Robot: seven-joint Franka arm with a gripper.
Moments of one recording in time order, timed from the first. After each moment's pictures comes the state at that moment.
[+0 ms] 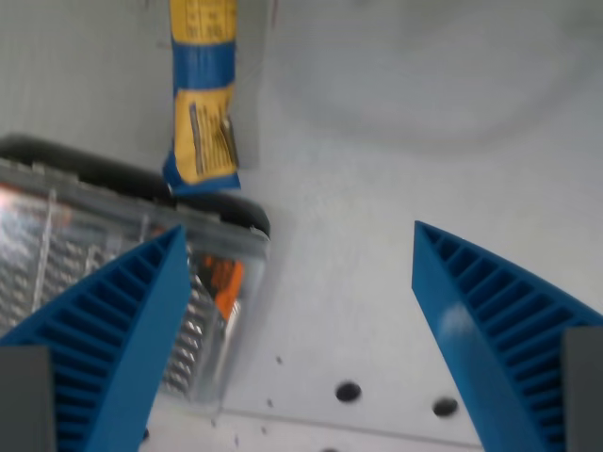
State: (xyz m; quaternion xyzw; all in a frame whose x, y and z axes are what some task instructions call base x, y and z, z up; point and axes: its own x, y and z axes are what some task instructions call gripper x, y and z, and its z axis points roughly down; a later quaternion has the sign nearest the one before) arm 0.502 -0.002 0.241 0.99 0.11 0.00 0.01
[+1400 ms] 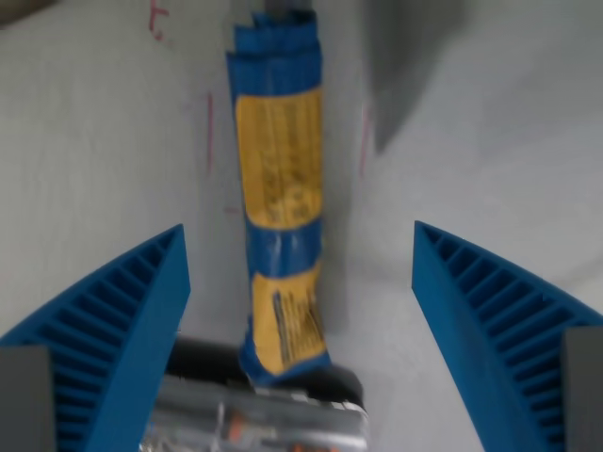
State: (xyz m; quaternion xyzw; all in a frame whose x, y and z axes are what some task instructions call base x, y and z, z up) arm 0.548 0.046 0.157 1.00 0.07 0.00 0.00
